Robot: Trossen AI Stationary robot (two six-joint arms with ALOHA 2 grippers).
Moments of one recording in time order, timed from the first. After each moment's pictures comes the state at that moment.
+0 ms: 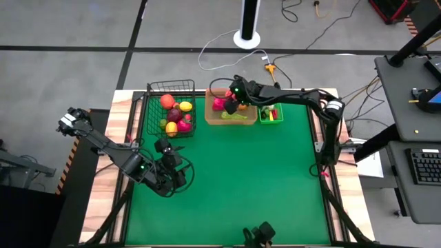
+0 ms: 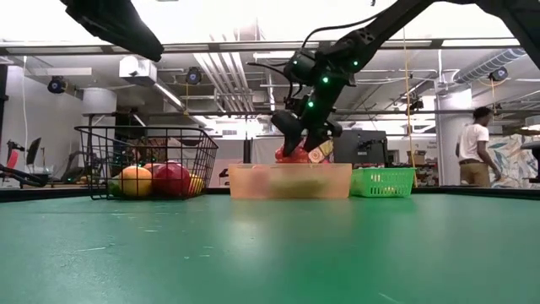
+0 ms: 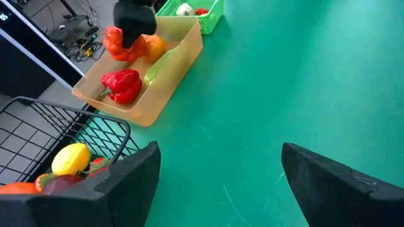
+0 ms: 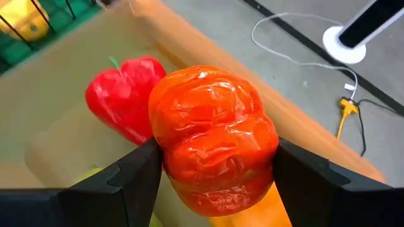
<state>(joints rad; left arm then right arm) -0.58 1.27 0.97 -0.79 -0.90 -0.70 -0.51 1.93 1.41 -0.32 0.27 0.20</state>
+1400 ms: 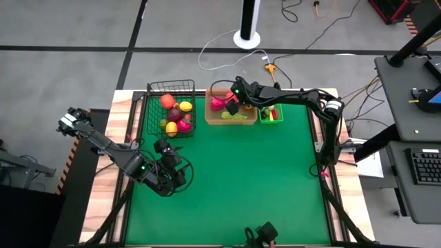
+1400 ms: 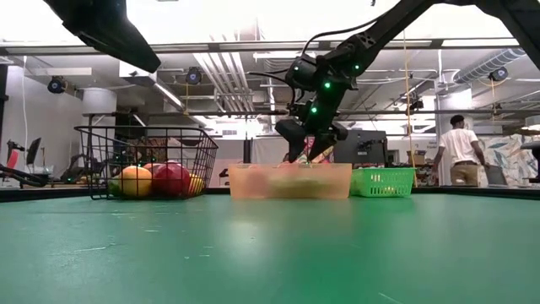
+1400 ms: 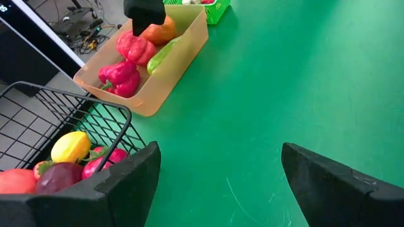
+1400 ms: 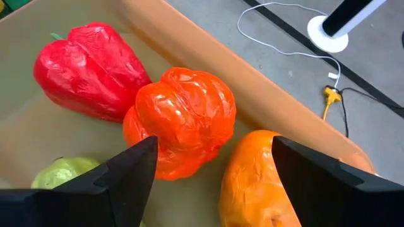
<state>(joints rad) -0.58 1.27 0.93 -0.78 -0.91 -0.75 -0.52 1.94 1.39 -0.34 0.32 0.22</state>
